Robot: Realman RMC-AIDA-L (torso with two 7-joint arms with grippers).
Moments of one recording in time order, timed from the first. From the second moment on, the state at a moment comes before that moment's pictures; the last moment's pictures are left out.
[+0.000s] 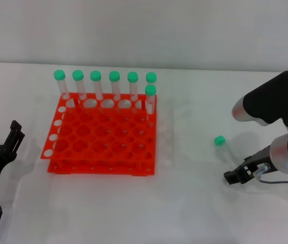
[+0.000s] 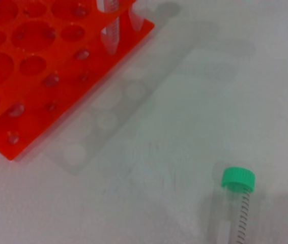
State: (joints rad) left arm -0.28 -2.09 -0.53 -0.24 -1.28 -1.21 2.76; right arm 0.51 2.02 -1.82 -1.37 0.47 1.14 -0.14
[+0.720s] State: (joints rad) left arm -0.29 -2.09 -0.53 -0.23 -1.28 -1.22 2.76; right arm 0.57 2.02 -1.81 -1.31 0.48 1.18 -0.14
